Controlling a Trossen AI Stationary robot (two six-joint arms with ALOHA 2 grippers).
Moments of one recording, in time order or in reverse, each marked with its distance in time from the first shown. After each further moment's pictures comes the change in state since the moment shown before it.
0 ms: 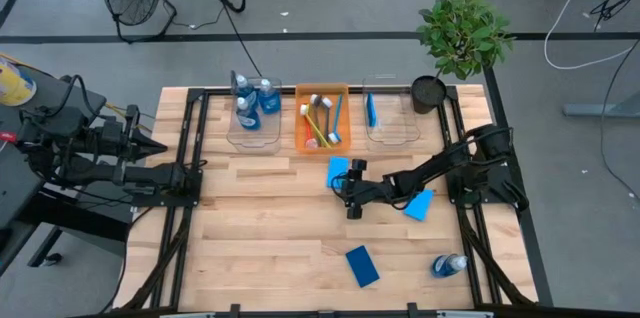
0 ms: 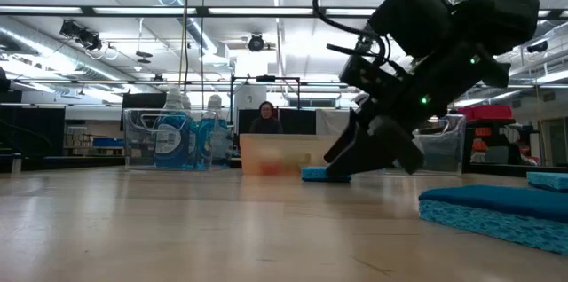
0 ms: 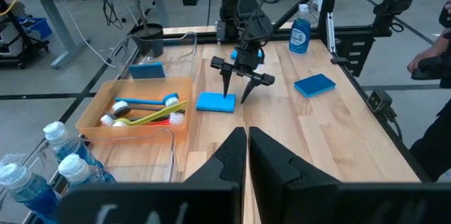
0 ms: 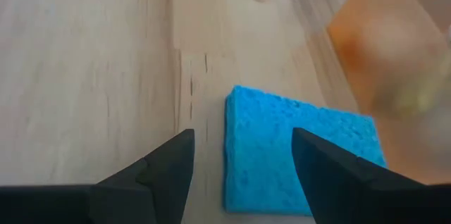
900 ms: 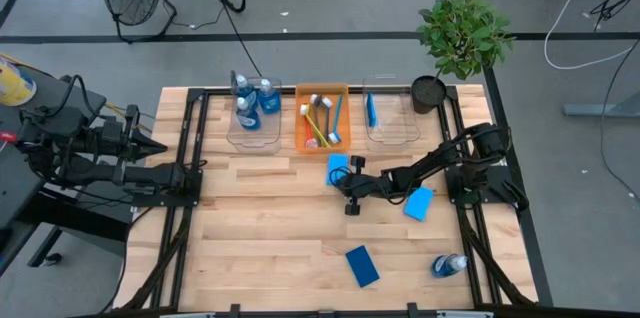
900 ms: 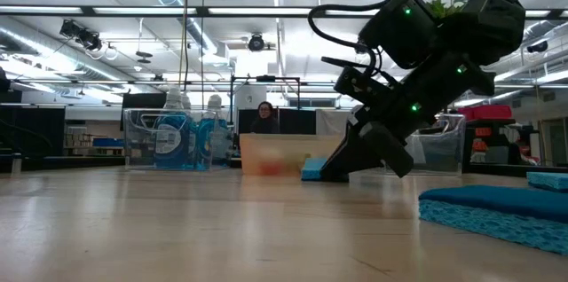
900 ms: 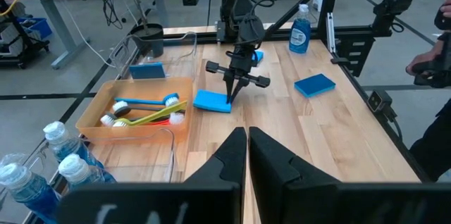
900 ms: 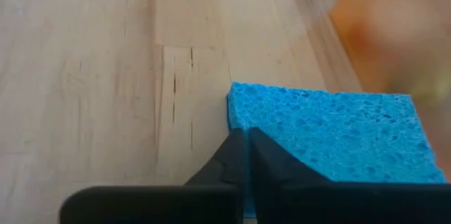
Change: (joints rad) left arm 0.000 0.000 0.000 0.000 0.000 0.000; right arm -0.057 0.028 0.000 0.020 -0.077 0.026
